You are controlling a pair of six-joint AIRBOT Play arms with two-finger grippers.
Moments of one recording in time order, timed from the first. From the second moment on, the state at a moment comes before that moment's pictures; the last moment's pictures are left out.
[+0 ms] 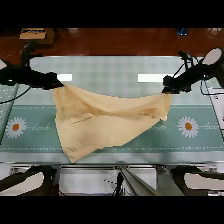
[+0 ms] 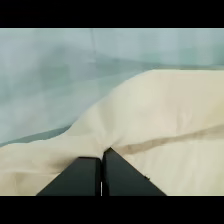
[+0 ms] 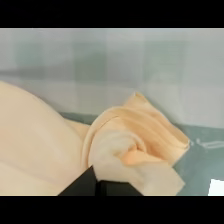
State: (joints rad) left arm 0.07 -1.30 1.18 0.99 -1.16 -1.27; right arm -0.04 -1.49 1.34 -1.20 1.29 1.55
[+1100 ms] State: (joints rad) left arm 0.05 -1.42 1.18 0.99 -1.12 -1.26; right arm -0.44 -1.42 0.98 -1.02 1.29 1.27
